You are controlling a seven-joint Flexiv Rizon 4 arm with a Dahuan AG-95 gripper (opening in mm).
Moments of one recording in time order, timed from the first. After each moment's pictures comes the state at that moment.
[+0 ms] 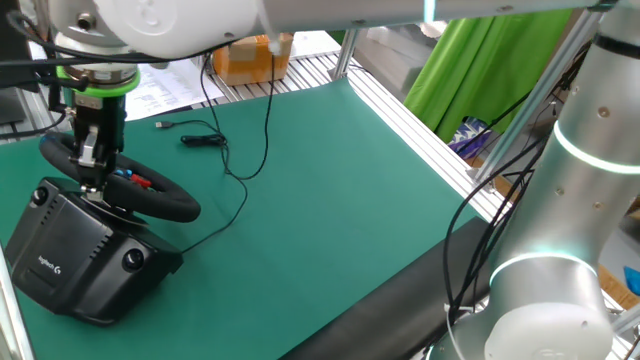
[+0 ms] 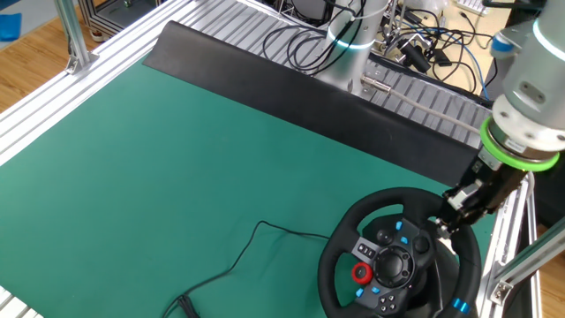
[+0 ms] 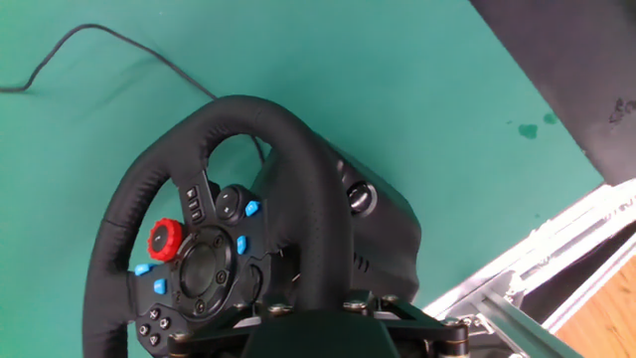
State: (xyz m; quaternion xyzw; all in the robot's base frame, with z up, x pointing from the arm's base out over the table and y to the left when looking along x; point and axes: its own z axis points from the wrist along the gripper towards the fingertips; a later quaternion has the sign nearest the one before) arm 0.492 0.373 0.240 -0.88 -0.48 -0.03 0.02
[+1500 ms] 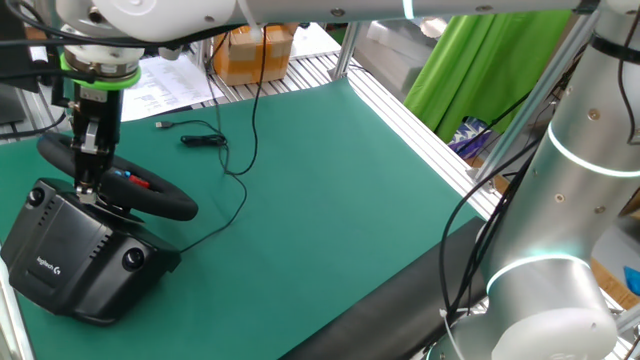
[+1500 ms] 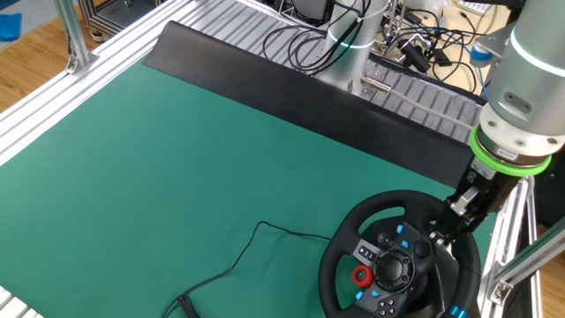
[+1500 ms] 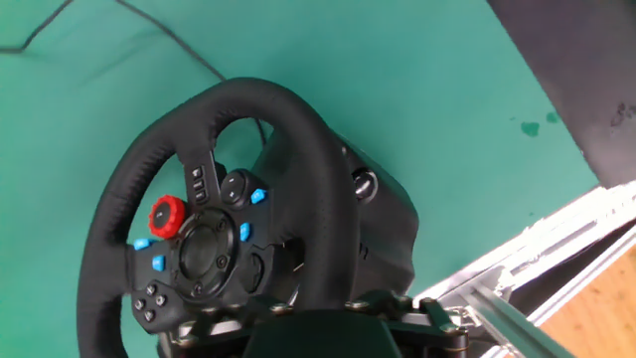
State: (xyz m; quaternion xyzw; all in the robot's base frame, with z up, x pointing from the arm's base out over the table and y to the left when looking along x) arm 0.499 0.377 0.241 -0.84 -0.54 -0.05 0.06
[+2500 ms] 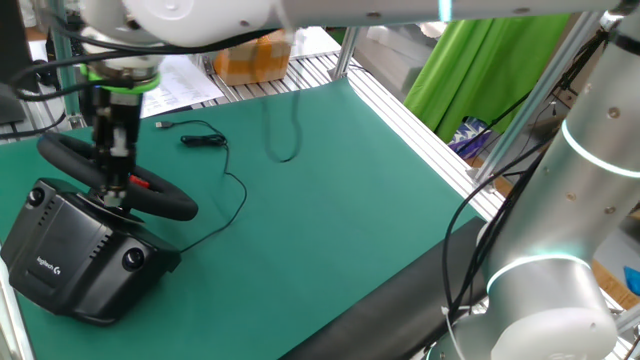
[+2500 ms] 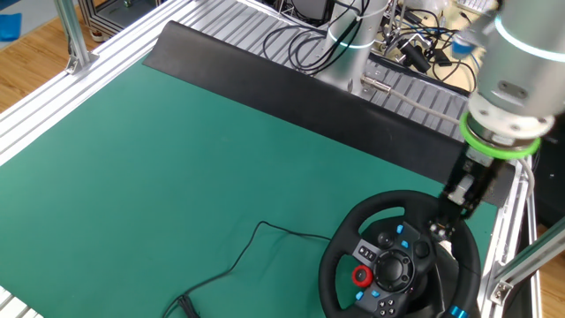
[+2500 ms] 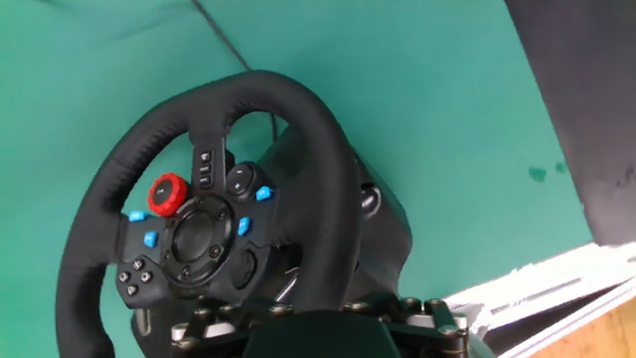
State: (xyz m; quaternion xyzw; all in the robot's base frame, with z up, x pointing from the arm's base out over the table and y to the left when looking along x) arm 0.486 0.346 0.246 -0.76 -0.64 -0.06 0.06
